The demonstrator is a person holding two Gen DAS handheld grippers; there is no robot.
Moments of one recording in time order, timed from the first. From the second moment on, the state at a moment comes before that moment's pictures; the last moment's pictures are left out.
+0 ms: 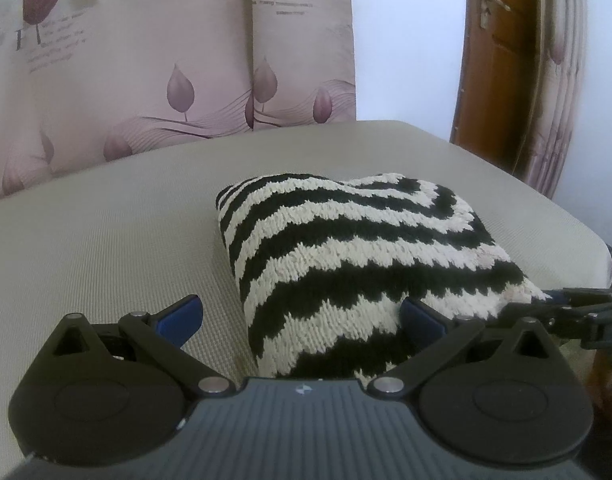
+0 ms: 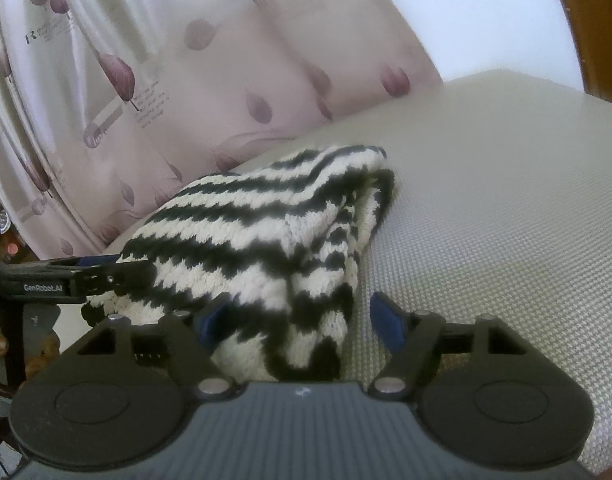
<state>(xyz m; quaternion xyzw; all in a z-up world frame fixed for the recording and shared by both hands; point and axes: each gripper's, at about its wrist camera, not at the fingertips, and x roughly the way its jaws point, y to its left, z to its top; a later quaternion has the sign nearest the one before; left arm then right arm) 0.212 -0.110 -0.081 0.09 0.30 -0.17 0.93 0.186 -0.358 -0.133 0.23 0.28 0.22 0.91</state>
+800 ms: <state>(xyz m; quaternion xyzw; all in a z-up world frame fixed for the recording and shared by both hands) 0.236 -0.092 -0.107 -0.01 0.34 -0.23 0.91 0.253 -0.354 -0.097 0.21 0.26 0.19 0.92</state>
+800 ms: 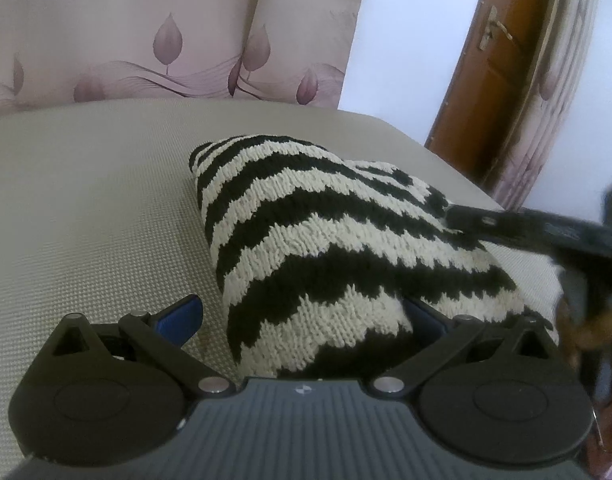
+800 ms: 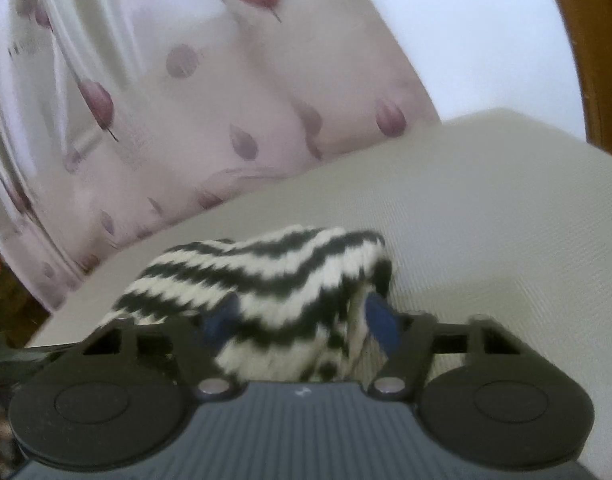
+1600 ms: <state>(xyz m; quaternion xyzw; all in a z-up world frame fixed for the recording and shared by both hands) 0.238 -0.089 -0.114 -0.04 0.35 -0.22 0.91 0.210 -0.382 -0.100 0.28 0.23 0.27 0.89</state>
